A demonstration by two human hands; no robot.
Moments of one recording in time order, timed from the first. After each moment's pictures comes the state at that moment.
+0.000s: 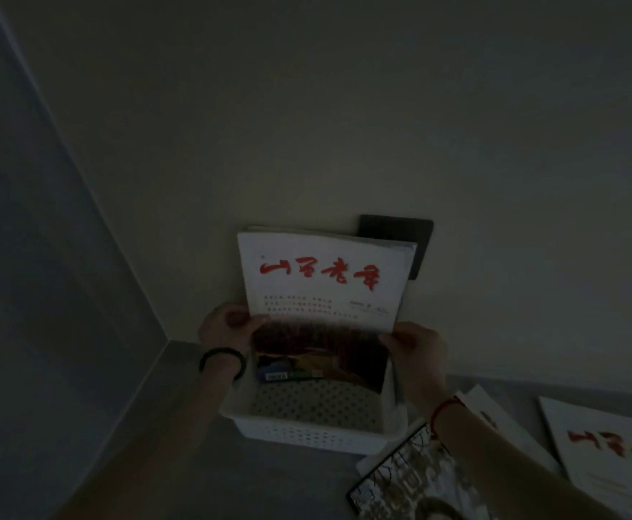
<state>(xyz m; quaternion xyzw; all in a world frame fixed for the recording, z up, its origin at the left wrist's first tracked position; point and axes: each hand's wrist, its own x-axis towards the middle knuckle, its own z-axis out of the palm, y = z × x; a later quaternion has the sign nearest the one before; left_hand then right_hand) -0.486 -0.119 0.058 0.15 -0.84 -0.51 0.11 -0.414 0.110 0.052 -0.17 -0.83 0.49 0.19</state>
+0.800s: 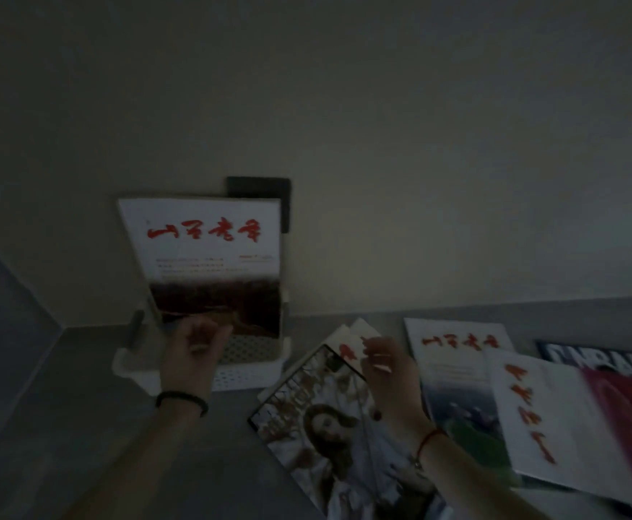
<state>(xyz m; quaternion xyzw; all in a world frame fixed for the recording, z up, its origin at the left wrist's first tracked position) -0.358 -0.046 0.052 0.00 -0.79 -0.61 0.06 -0.258 0.180 0.027 -0.27 -0.77 0.55 0.18</state>
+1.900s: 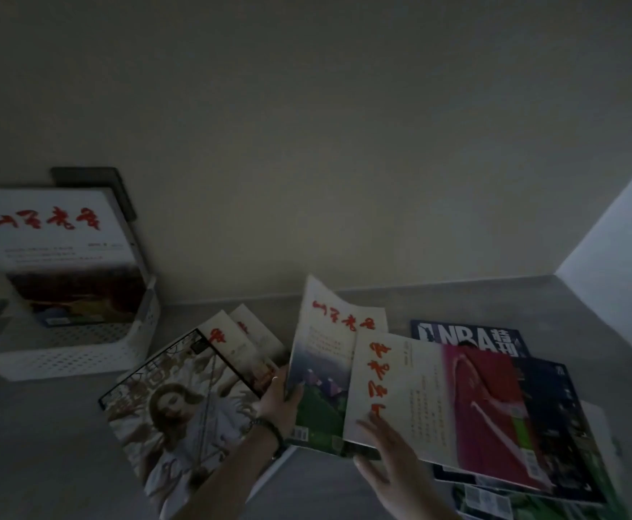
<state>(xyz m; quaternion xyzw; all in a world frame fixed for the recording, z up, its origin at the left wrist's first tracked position) -0.186 0.243 -0.020 -0.02 -0.80 -0.55 -0.23 -0.047 0.387 -0.033 -0.13 -0.94 0.31 -0.08</state>
